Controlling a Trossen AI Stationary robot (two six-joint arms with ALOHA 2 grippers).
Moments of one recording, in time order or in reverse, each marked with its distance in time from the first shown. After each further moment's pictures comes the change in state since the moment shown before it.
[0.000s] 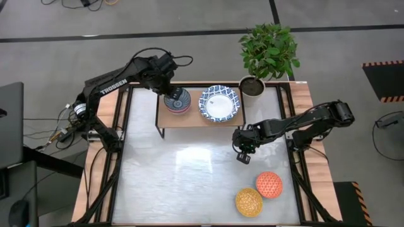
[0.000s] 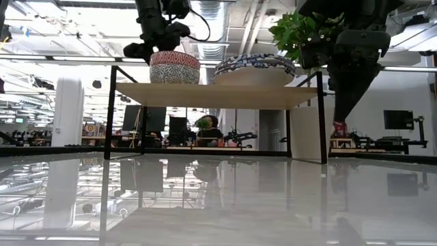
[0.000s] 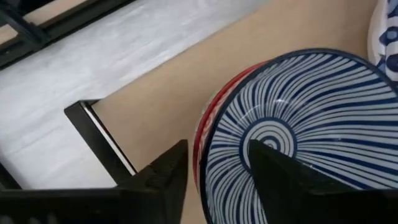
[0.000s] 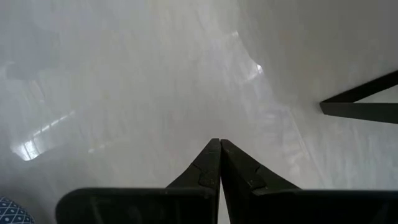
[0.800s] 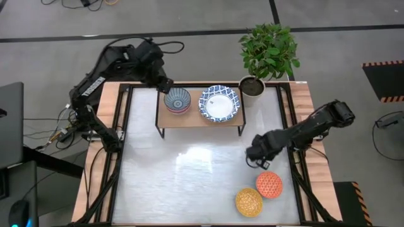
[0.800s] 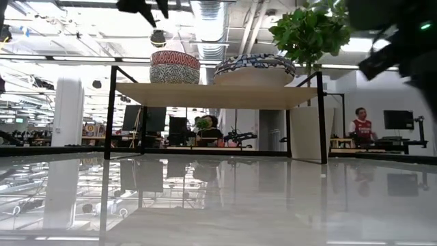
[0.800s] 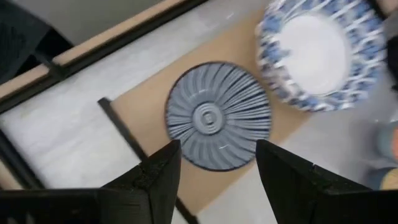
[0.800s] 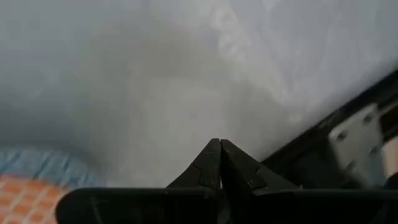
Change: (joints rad) left arm -0.097 -0.006 0.478 -0.311 -0.044 -0.028; right arm 0.197 -0.001 -0.001 -0.580 -0.024 0.416
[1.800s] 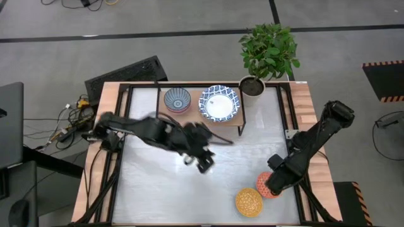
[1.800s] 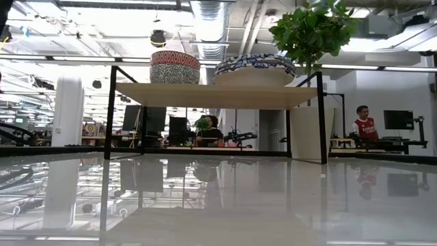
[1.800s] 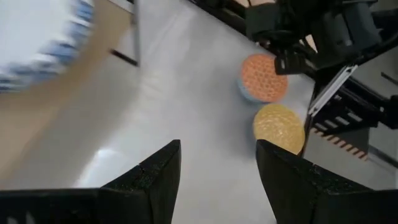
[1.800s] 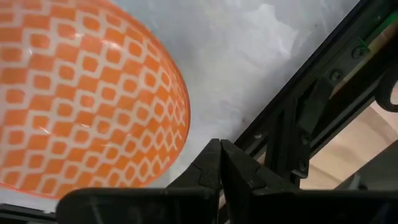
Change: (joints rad) left arm -0.776 0.297 0.075 0.440 -0.256 -0.214; right arm 0.474 0.001 0.000 0.128 -0.263 0.813
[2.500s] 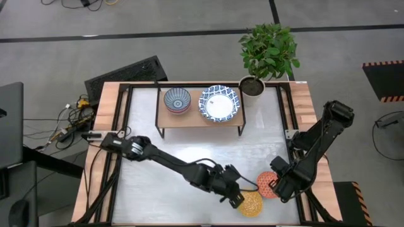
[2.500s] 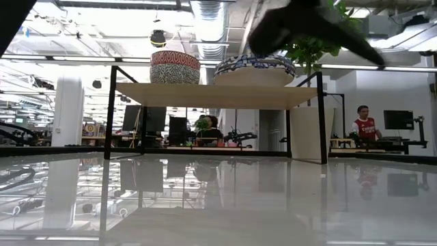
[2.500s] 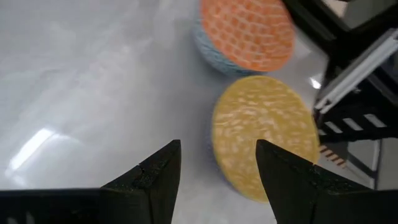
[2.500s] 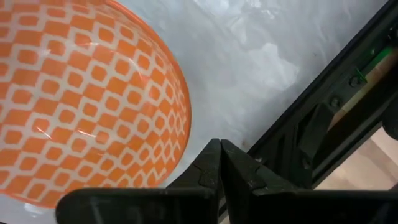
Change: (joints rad) left arm -0.109 0.491 -0.001 0.495 0.001 -0.203; right arm 0.130 0.000 0.000 0.014 0.157 0.064
